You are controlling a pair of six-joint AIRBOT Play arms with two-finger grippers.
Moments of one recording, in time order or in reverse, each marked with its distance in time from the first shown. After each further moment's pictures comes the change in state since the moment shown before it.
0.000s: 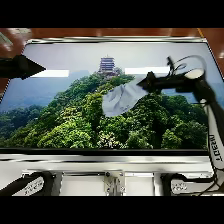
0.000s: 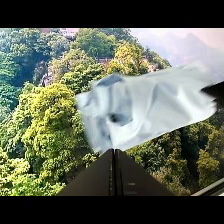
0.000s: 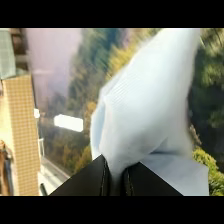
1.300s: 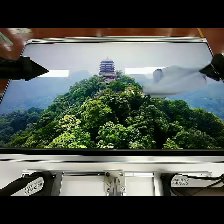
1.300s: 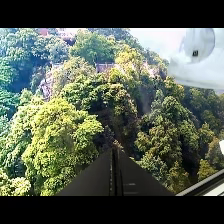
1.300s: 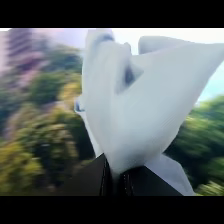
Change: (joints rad) left arm -0.014 -0.018 -0.007 0.000 -0.015 -0.014; right arm -0.465 -0.021 0.382 -0.426 0.271 0.029
